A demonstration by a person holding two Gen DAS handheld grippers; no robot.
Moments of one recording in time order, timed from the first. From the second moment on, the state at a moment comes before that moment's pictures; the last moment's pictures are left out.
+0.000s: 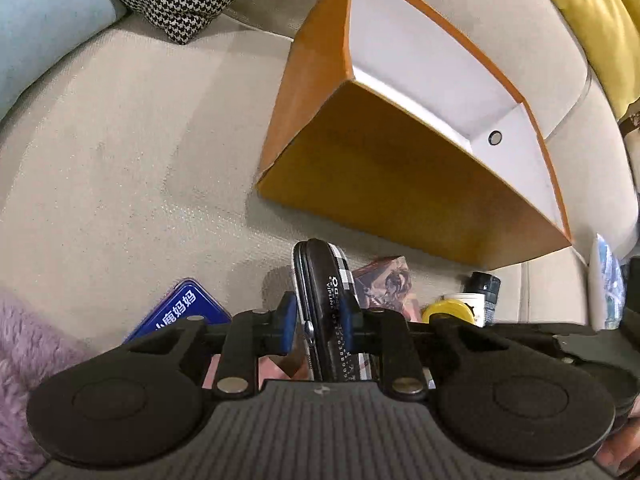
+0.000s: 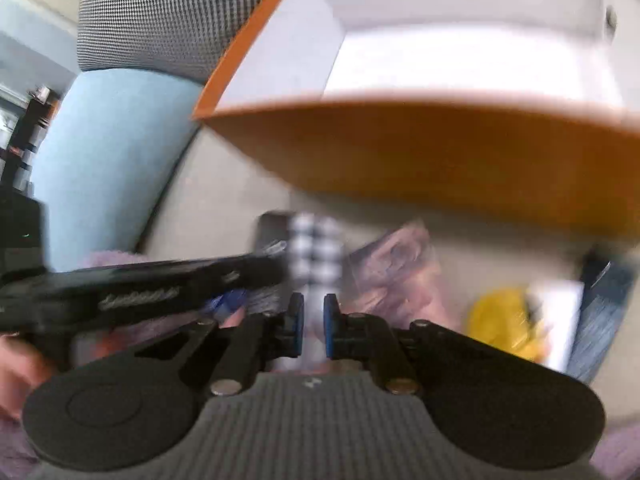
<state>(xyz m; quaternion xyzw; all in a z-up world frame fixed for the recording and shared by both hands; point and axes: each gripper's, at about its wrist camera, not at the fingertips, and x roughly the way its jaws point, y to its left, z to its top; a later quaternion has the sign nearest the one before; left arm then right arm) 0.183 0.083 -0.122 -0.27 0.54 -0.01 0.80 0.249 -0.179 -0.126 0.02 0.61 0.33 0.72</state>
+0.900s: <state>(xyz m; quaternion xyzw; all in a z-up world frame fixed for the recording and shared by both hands) 0.191 0.066 -0.120 -0.21 0.54 0.00 0.82 0.257 -0.173 -0.129 -0.09 0.60 0.33 0.72</state>
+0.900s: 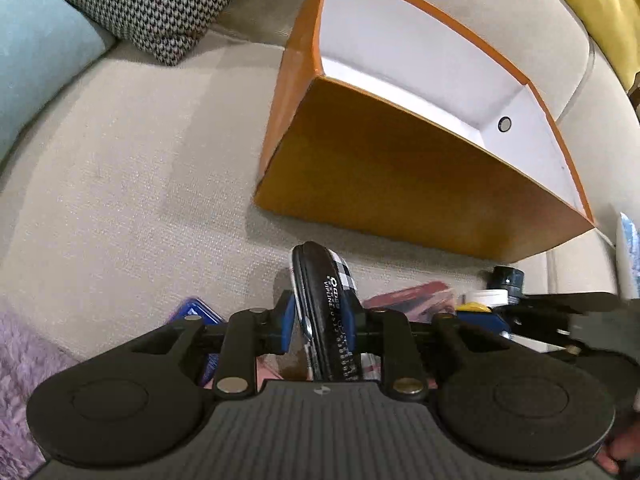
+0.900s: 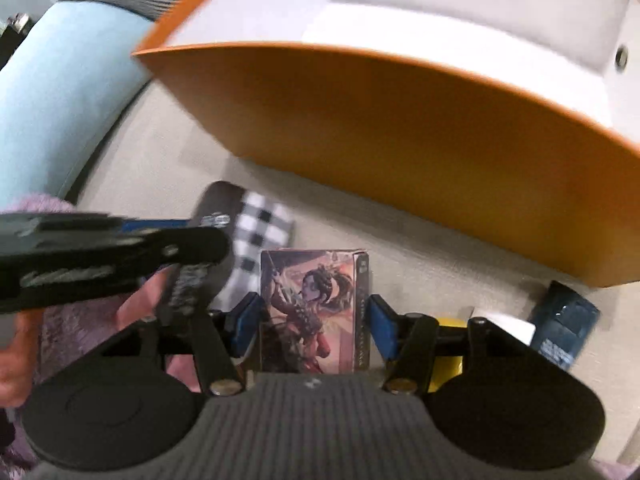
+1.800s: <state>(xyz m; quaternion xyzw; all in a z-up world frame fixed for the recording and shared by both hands) 0.183 0.049 -0.128 -0.22 0.55 -0.03 0.81 0.240 -0.156 -0.150 -0.04 0.60 0.28 0.75</state>
